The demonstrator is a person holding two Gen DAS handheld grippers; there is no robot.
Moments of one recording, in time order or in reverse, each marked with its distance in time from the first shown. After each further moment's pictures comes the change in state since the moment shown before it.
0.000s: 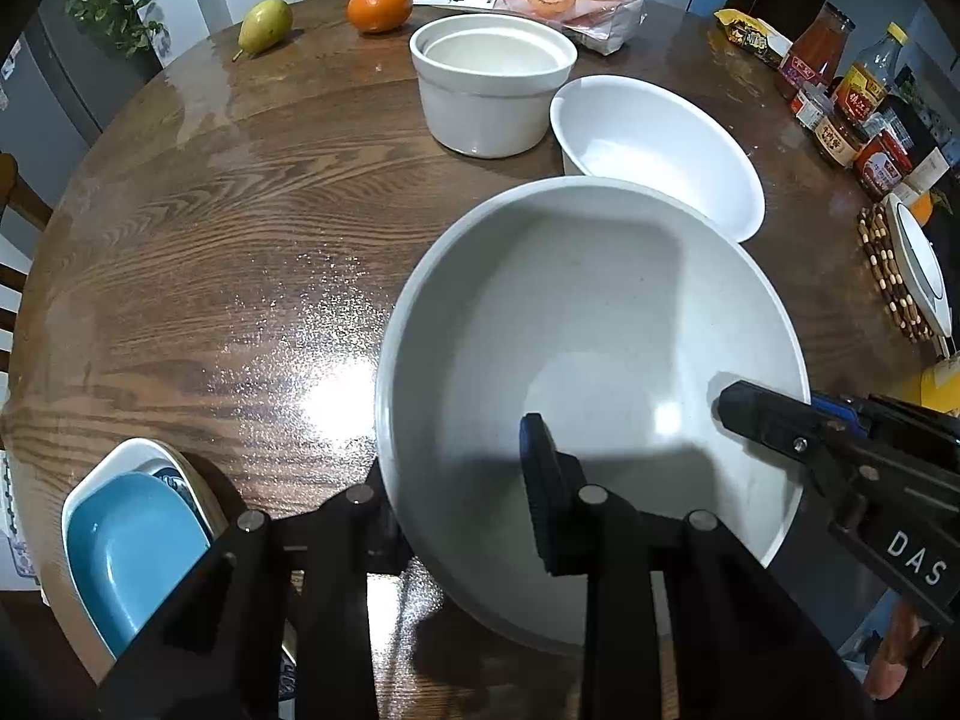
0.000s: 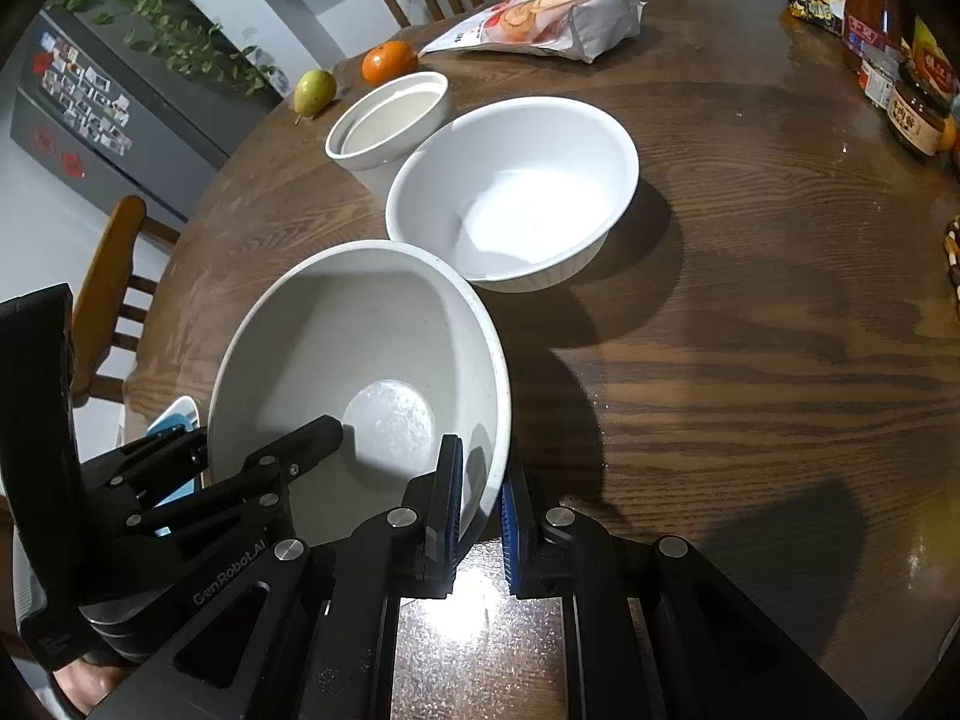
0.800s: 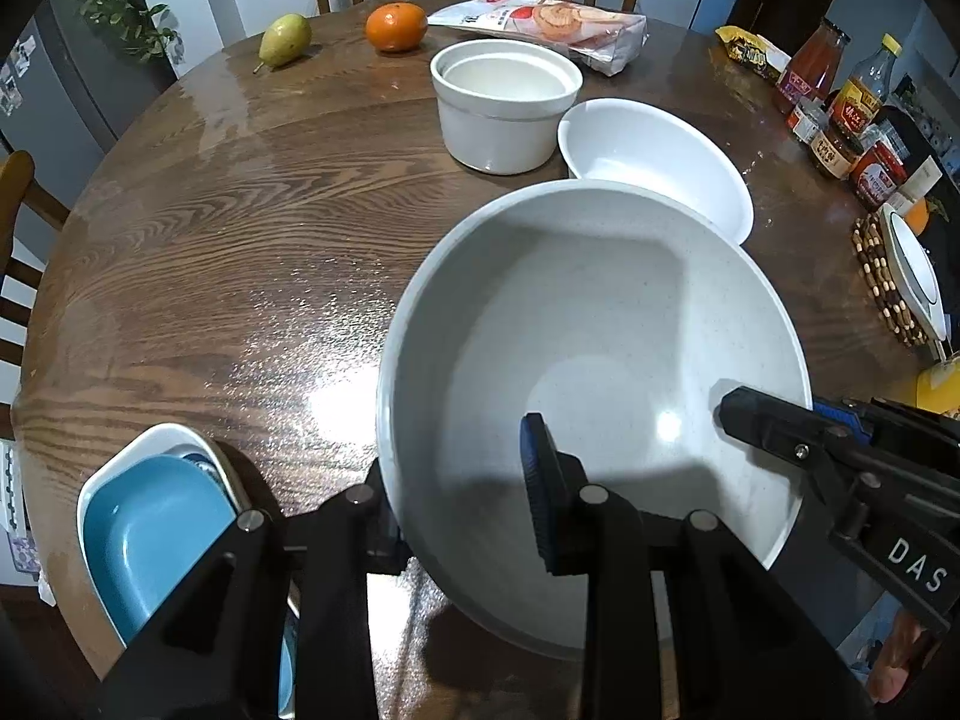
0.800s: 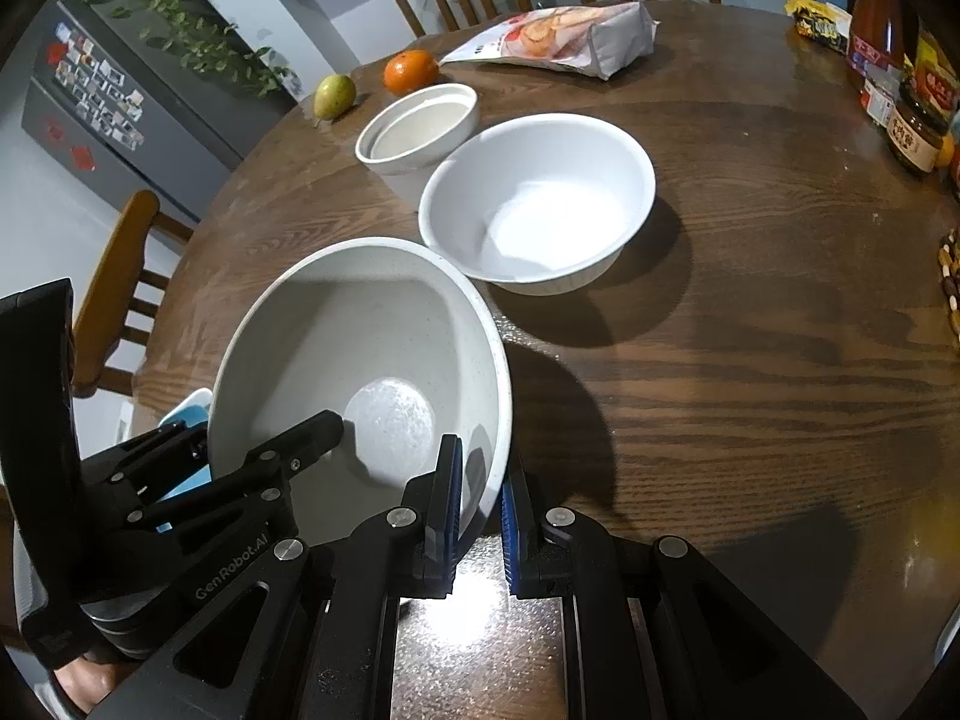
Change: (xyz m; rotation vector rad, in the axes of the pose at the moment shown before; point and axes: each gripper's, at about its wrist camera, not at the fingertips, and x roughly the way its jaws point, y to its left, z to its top) left arm -0.016 0.006 -0.011 -0.014 -0.043 0.013; right arm -0.012 0.010 -0.007 -0.028 -0.023 0.005
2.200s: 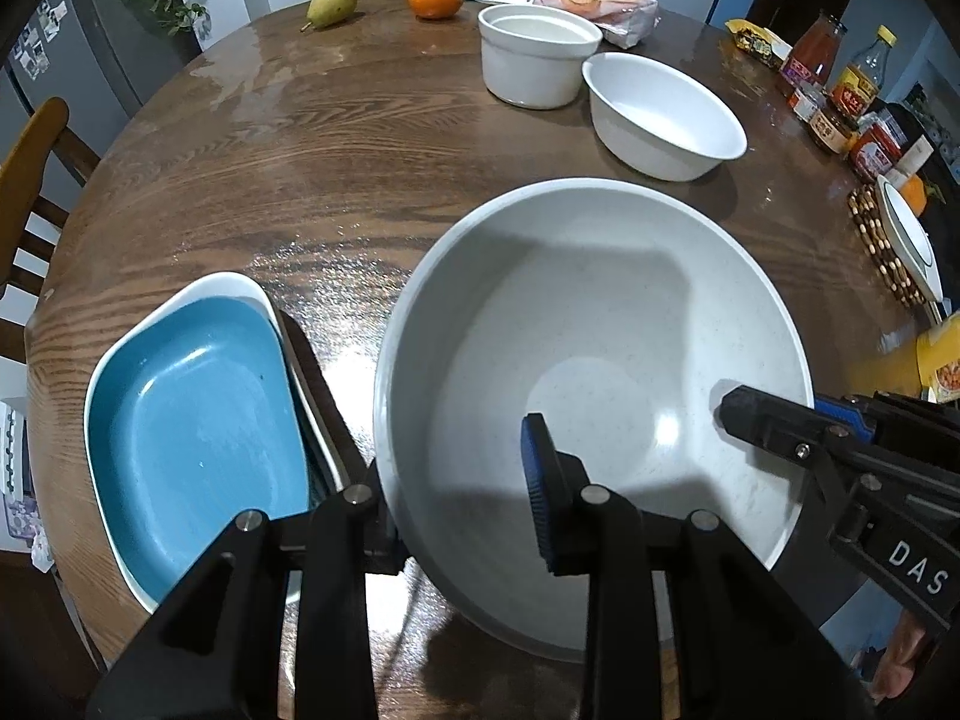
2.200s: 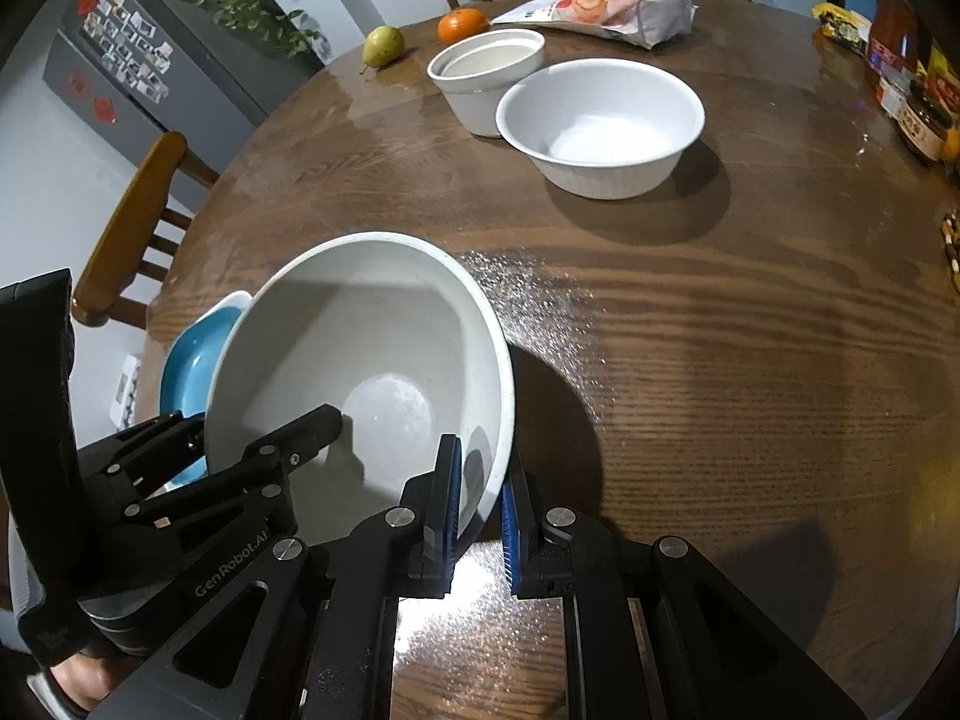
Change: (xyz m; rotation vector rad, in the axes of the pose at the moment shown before) left arm -0.018 0.010 -0.058 -0.037 0.017 0.017; right arm -0.003 0.028 -0.045 -0.065 0.047 -0.001
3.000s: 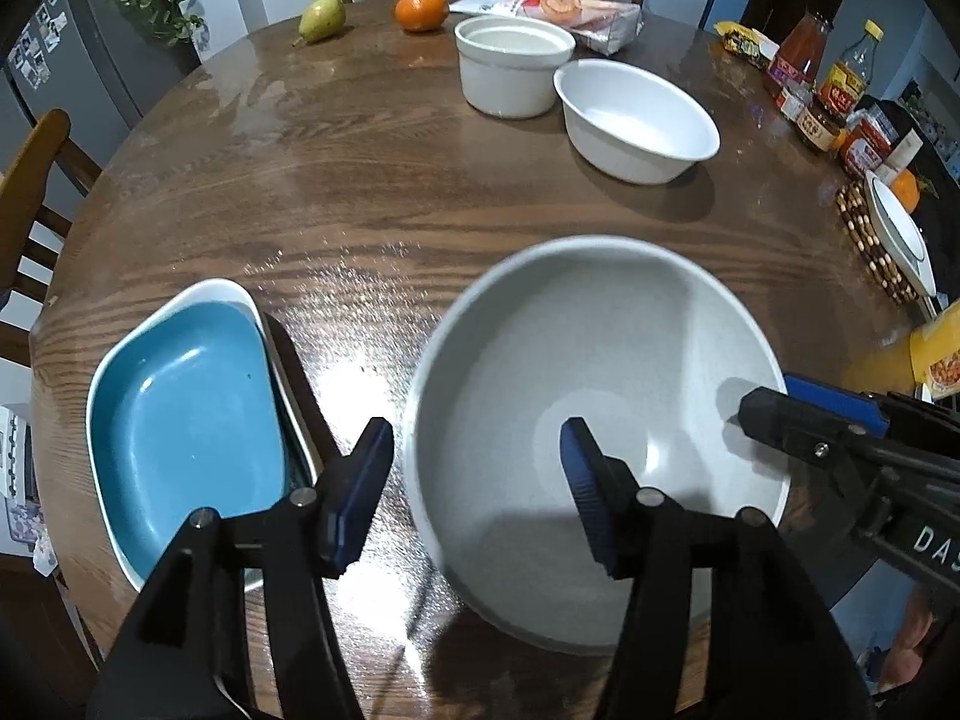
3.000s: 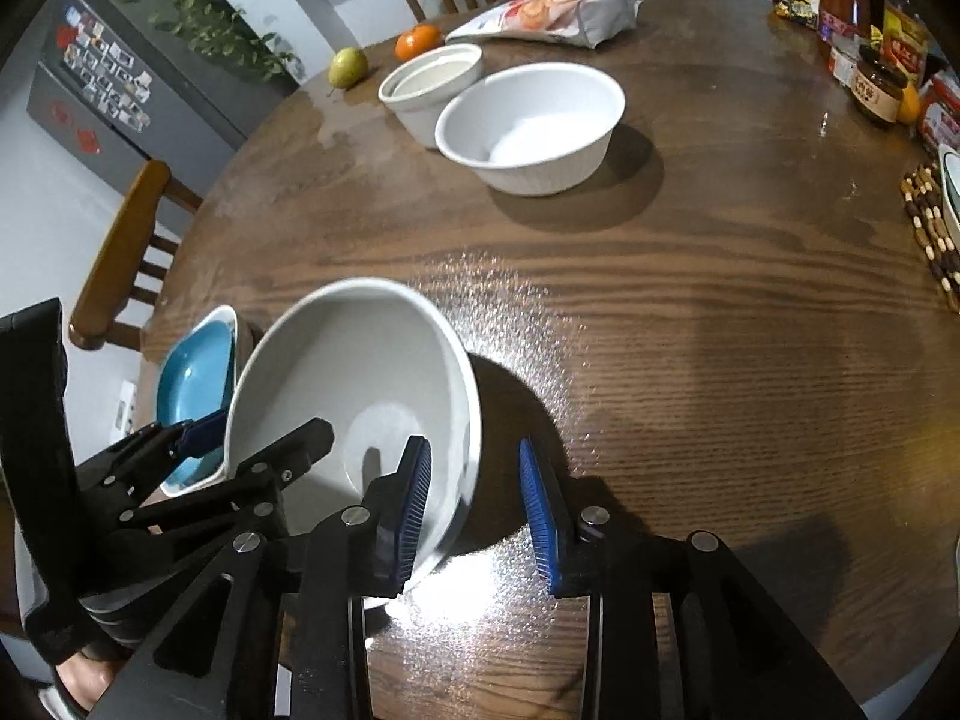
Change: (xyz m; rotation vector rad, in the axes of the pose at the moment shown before) left arm -0.008 -0.013 -0.001 0.005 -0.029 0.012; right arm -0.022 -0.026 -0.010 0.068 -0.029 -0.008
